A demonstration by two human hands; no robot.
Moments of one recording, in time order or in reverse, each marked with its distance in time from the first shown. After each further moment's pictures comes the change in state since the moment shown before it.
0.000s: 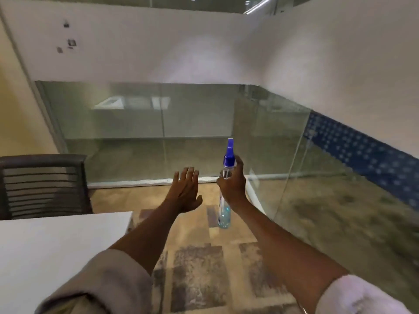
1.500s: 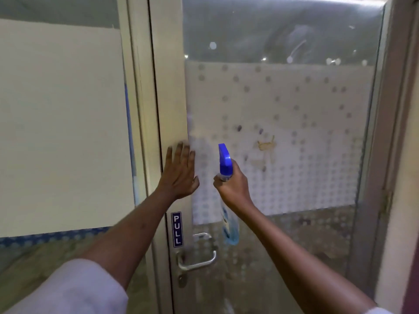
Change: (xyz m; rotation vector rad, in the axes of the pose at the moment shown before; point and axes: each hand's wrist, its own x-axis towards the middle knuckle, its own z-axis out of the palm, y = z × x) left_hand -0.033 0.764 -0.362 -0.649 0.871 1.410; right_hand -0.287 -0.168 -0.653 -0.826 1.338 0.082
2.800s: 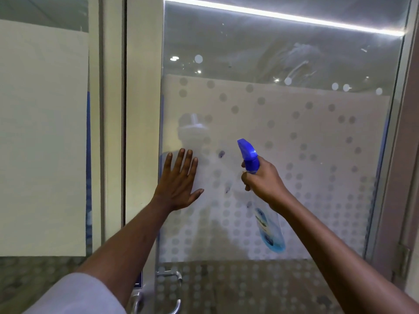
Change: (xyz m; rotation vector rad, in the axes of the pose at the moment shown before) left_hand 0.100 0.037 0.061 0.089 0.232 -0.003; right_hand 0.141 0.021 -0.137 -0.198 -0.163 -0.006
